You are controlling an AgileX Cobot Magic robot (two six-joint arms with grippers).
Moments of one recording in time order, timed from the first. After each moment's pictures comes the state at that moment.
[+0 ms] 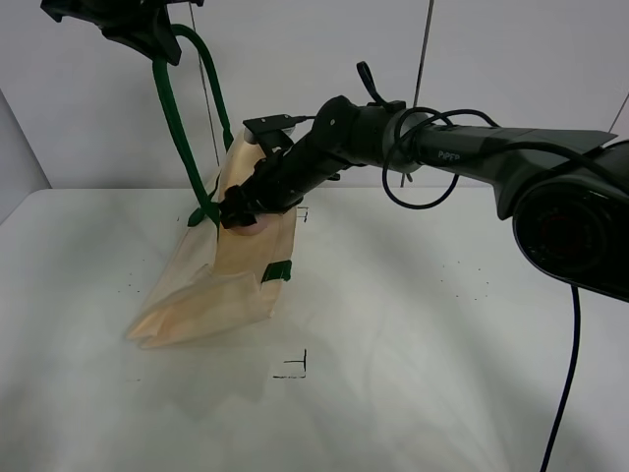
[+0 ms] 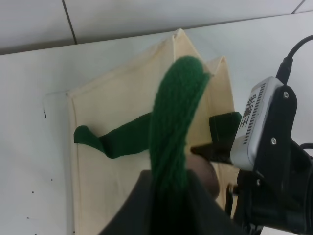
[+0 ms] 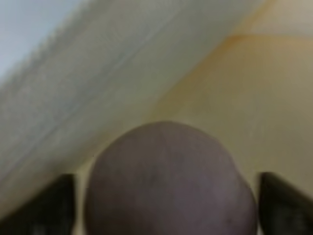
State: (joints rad) left arm -0.29 1.85 -2.15 0.00 1.17 -0.14; right arm 0.58 2.33 -1.94 0.63 0.61 -0.60
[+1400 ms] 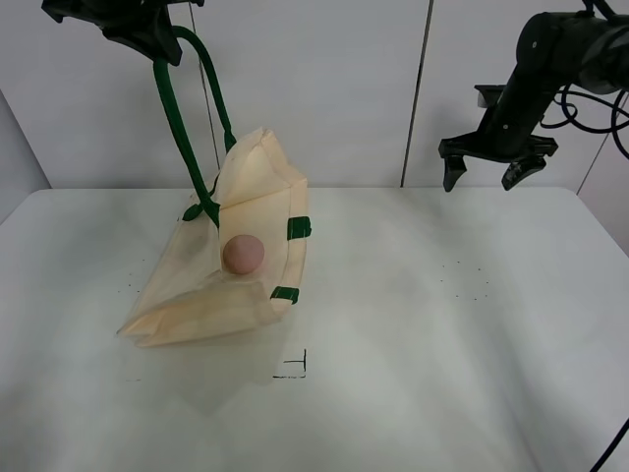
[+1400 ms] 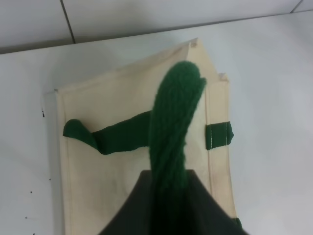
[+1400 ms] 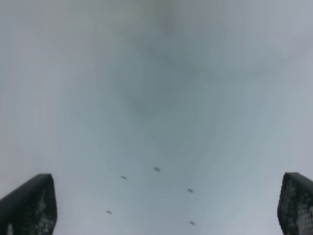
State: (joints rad) left arm -0.29 1.85 -2.15 -0.01 1.17 -0.14; right arm 0.06 2.24 -2.07 0.05 1.18 -0.03
